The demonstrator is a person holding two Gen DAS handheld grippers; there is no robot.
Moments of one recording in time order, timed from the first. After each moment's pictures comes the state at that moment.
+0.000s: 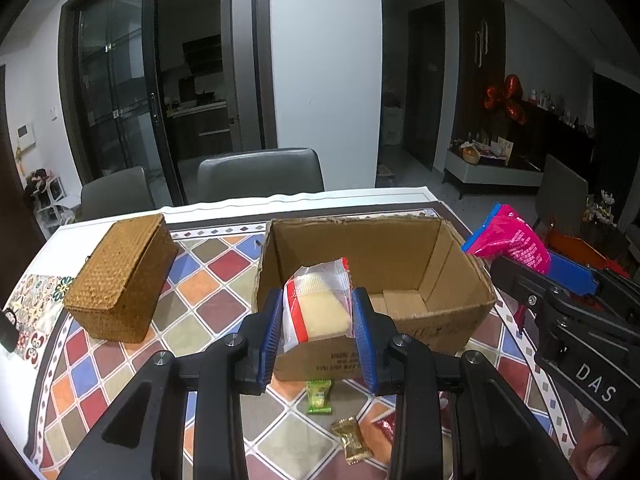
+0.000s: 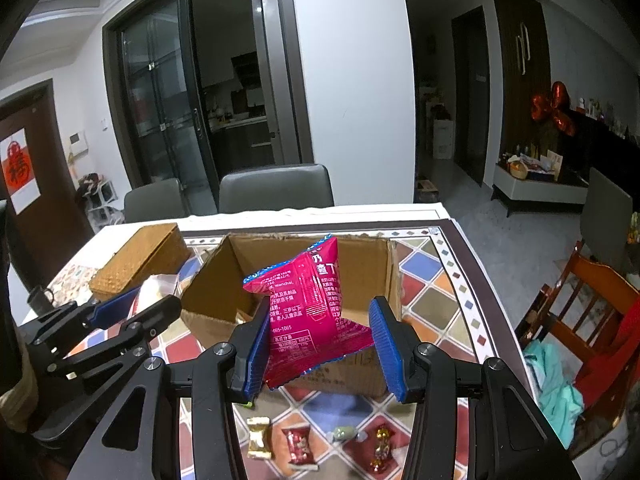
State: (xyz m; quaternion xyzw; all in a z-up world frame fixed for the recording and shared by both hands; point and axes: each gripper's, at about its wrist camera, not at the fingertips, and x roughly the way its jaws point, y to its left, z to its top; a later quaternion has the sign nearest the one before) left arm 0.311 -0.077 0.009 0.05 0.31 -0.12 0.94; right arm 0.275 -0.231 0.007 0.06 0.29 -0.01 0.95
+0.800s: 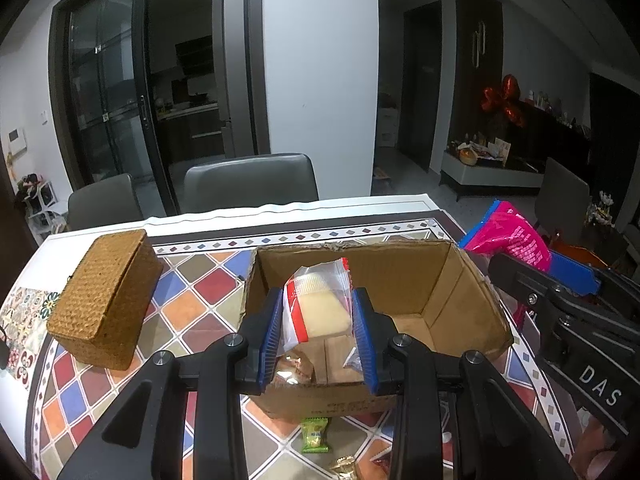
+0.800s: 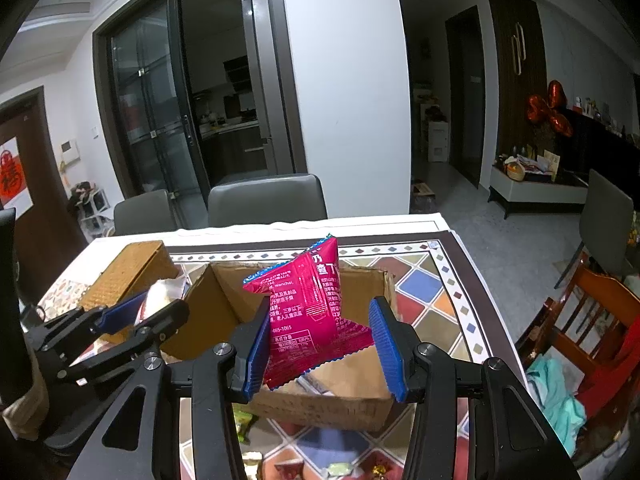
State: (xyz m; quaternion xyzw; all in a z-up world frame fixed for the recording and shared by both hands) left arm 0.358 -0.091 0.007 0.05 0.31 -0.14 0.94; right arm 0.313 -0.242 0.010 0.06 0.29 -0.02 0.95
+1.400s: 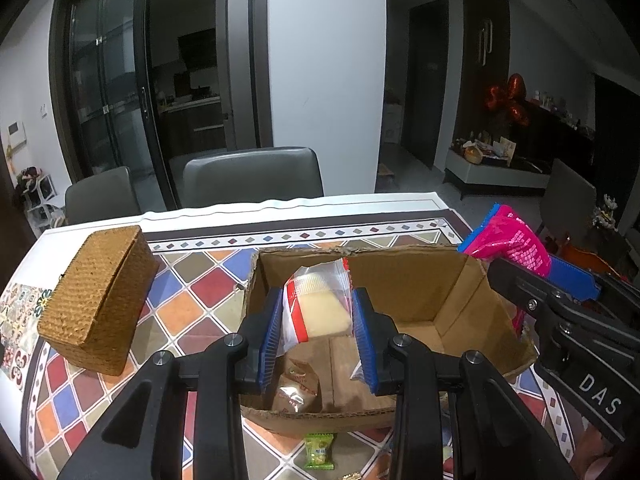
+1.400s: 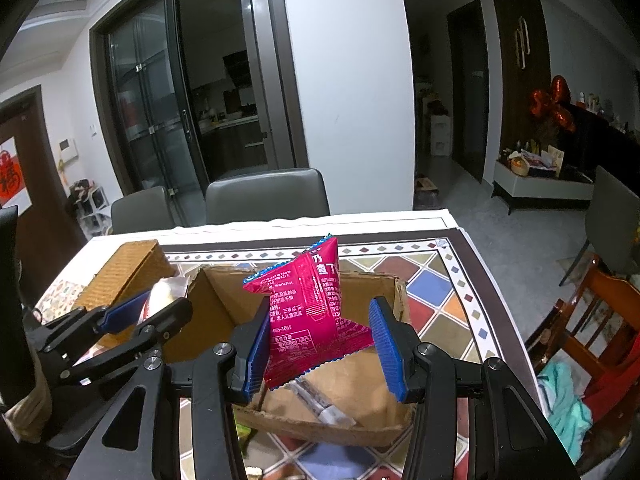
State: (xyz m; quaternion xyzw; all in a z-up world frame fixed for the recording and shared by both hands) left arm 0.386 -0.090 -0.004 0.05 0.32 -0.13 0.94; right arm 0.344 -0.242 -0.004 0.07 0.30 -0.02 0.95
